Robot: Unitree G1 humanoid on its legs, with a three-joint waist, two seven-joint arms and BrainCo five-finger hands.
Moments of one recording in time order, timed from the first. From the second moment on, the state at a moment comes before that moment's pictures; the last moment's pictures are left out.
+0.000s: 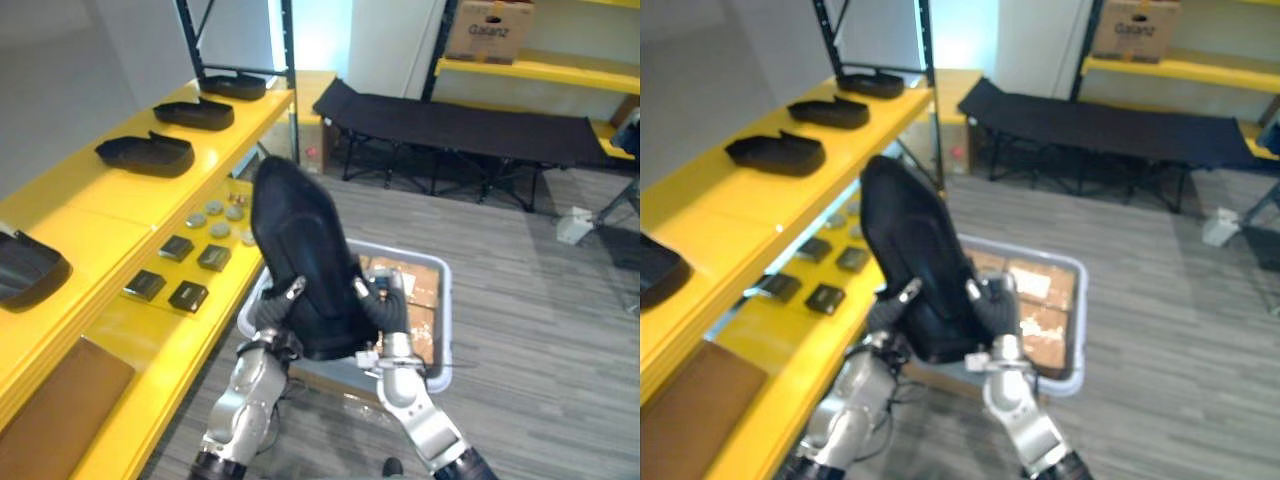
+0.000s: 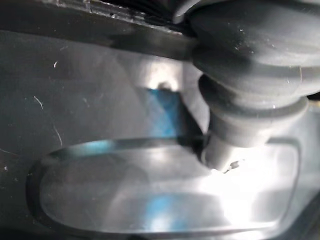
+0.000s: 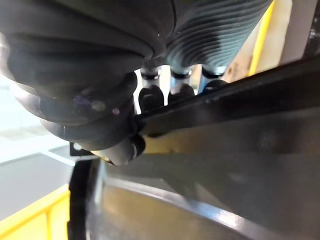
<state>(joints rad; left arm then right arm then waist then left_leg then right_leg) 0.00 0.07 -0.31 -0.08 -0.66 0.03 0.30 -0.02 -0.11 0.49 -0.02 -0.29 -0.20 -0.61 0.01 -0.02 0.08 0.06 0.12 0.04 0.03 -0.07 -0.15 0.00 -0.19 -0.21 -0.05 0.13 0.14</state>
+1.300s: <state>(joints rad) 0.12 0.06 -0.24 -0.15 0.06 -0.06 0.65 0.32 -0.05 0.13 -0.14 0.14 -0.40 -0.63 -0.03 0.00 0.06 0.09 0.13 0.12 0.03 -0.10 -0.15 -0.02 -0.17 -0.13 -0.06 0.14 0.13</state>
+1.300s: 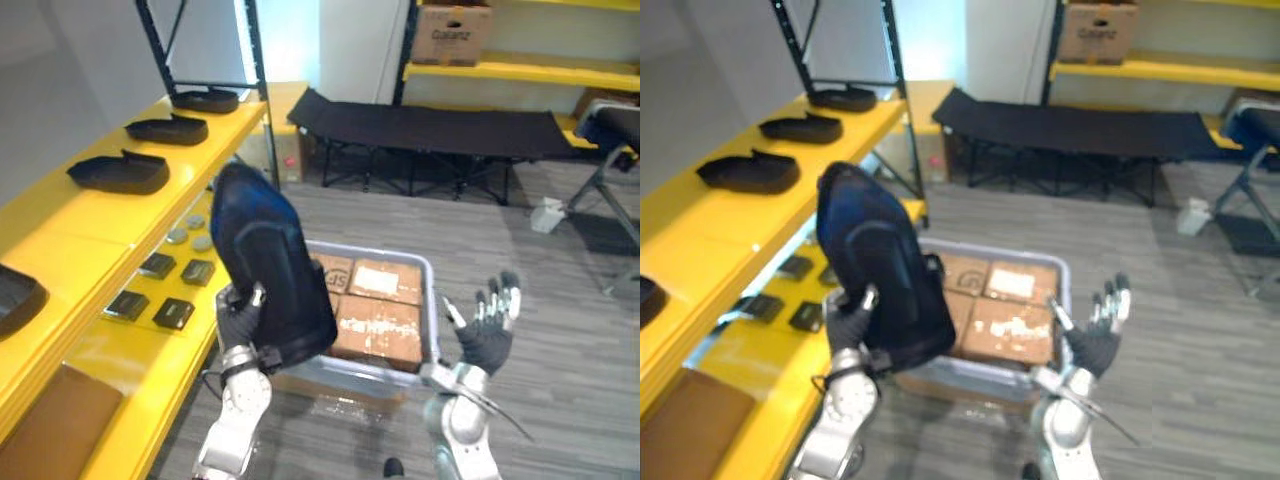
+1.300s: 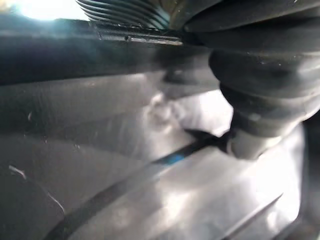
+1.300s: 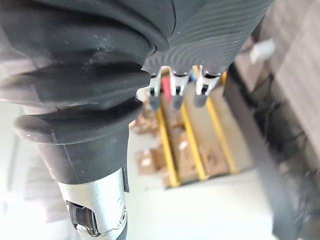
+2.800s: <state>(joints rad) 0.45 -0.08 0.17 -0.48 -0.24 -0.22 0.59 0.11 -0.09 0.24 0.17 0.18 -0.24 -0.22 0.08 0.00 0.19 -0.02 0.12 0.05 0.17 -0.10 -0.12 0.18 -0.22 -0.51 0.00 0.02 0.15</state>
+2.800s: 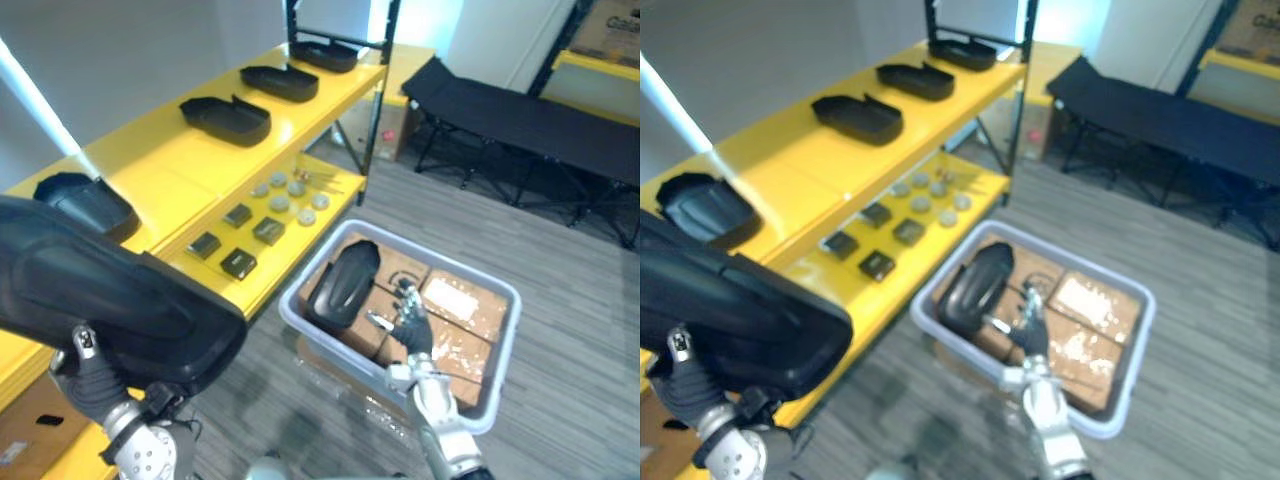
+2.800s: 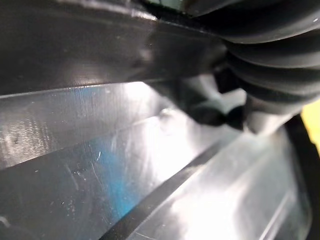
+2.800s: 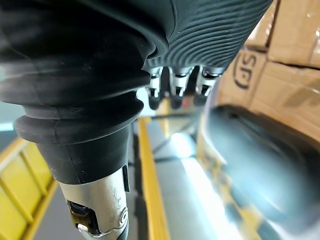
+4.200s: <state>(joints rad) 0.31 0.03 -0.05 -0.33 -0.15 -0.31 0.37 0.21 -0.08 0.12 0.09 0.10 -0.36 -0.18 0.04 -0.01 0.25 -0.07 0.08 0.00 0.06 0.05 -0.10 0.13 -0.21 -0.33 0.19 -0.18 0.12</state>
